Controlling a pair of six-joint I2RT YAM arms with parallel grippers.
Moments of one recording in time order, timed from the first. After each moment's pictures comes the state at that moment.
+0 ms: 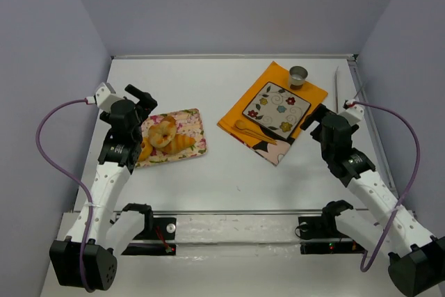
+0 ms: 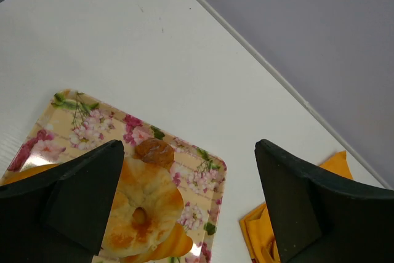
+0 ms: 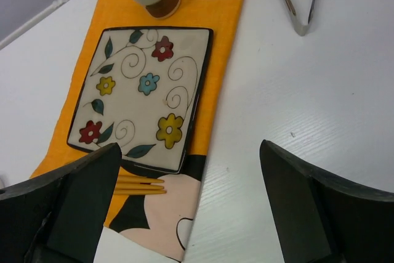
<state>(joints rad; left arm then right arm) -0.12 0.89 0.76 -0.15 -0.40 -0.72 0.36 0.80 0.66 -0.28 0.58 0.63</state>
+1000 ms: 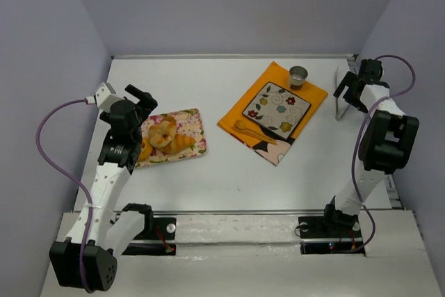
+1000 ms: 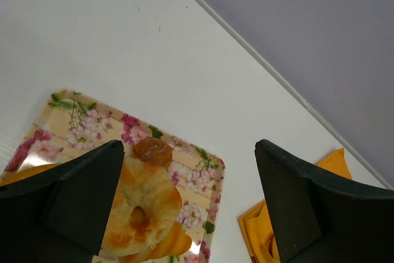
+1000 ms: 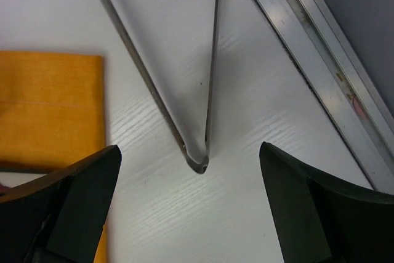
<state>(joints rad) -0.12 0.89 0.76 -0.14 -0.39 -0.72 -0.26 1.82 1.40 -0.43 0.19 0.33</state>
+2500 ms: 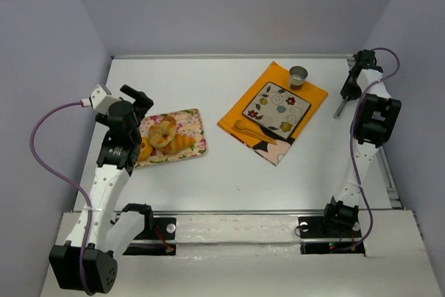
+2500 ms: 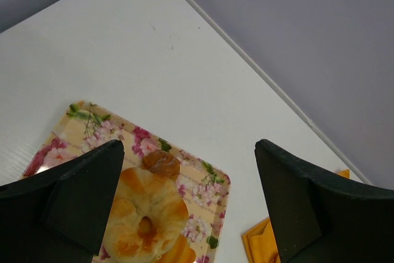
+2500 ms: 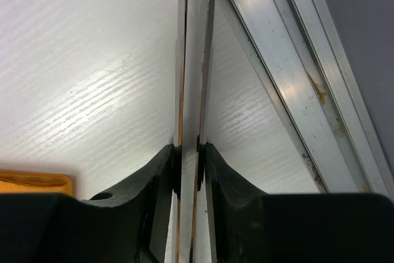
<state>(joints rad) -0.12 0.87 0.76 -0.14 -0.46 -0.72 -0.30 2.42 2.10 -0.72 0.12 0.21</state>
